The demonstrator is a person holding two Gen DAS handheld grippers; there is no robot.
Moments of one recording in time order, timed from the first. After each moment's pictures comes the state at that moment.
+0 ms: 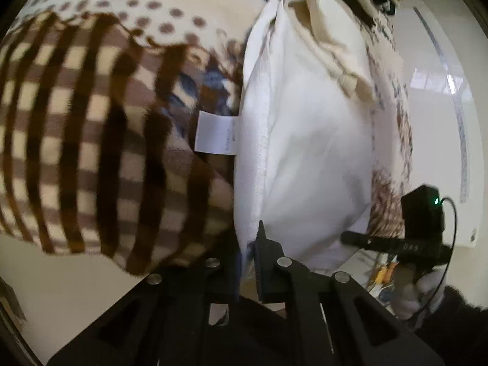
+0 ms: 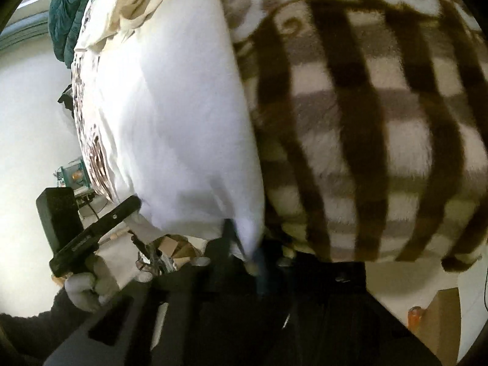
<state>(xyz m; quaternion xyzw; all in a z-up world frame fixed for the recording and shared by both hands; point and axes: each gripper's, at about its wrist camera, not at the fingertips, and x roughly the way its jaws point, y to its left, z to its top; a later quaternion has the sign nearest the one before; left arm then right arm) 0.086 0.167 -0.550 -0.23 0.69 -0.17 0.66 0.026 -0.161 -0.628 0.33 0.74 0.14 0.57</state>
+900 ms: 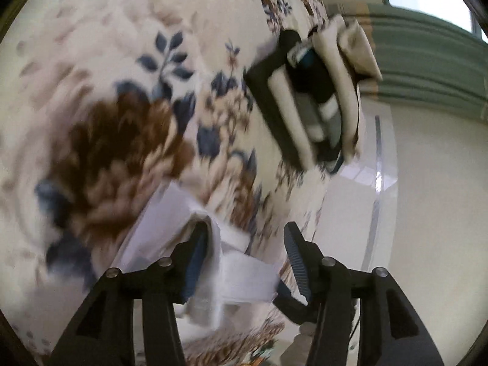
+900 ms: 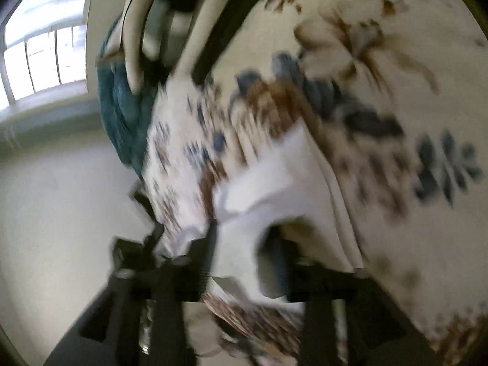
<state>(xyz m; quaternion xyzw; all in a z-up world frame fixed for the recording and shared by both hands) 0.389 0.146 -0.532 -0.49 0.57 -0.19 0.63 0.297 -0.273 -0.543 0.53 0.56 0.11 0.63</state>
